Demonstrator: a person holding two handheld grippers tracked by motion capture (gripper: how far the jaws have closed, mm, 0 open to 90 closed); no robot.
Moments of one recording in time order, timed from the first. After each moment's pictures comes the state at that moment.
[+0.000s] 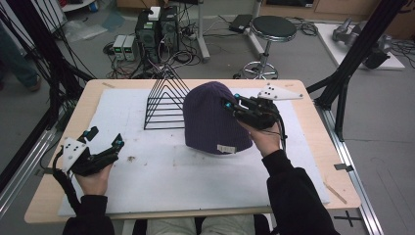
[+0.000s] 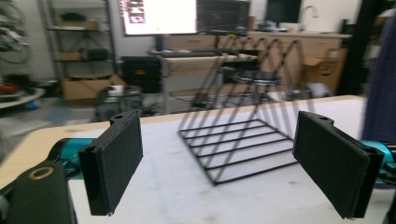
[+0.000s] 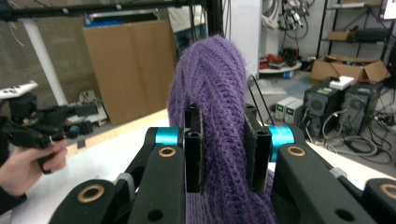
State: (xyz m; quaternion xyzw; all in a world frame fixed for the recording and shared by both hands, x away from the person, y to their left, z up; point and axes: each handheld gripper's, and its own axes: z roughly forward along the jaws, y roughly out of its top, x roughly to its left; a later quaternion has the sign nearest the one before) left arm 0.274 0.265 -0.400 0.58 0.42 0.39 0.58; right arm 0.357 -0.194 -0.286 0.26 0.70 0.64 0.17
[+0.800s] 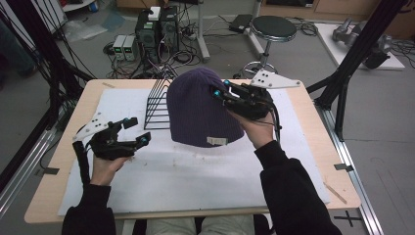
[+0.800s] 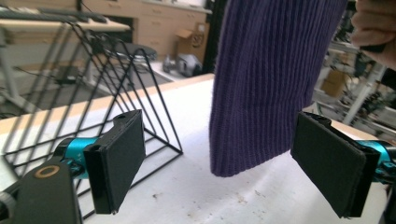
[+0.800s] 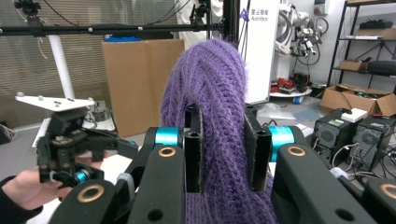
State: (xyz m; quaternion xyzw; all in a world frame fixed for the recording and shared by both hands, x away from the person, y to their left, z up) left arm 0.316 0.222 -0.360 0.68 0.31 0.17 0.64; right arm 0.350 -0.165 -0.243 0.21 0.70 0.66 0.18
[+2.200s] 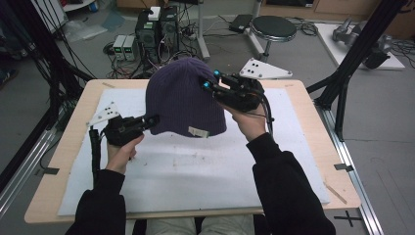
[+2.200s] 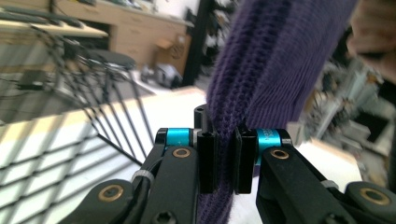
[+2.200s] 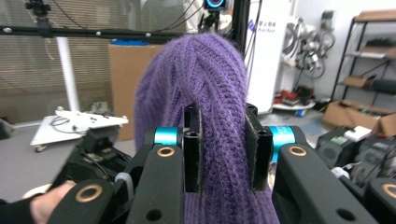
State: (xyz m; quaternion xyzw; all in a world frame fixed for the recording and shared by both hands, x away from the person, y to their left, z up) left arm 0.353 0.213 -0.359 0.64 0.31 0.13 0.69; right arm 0.356 -0.143 -0.223 0.18 0.69 0.67 0.20
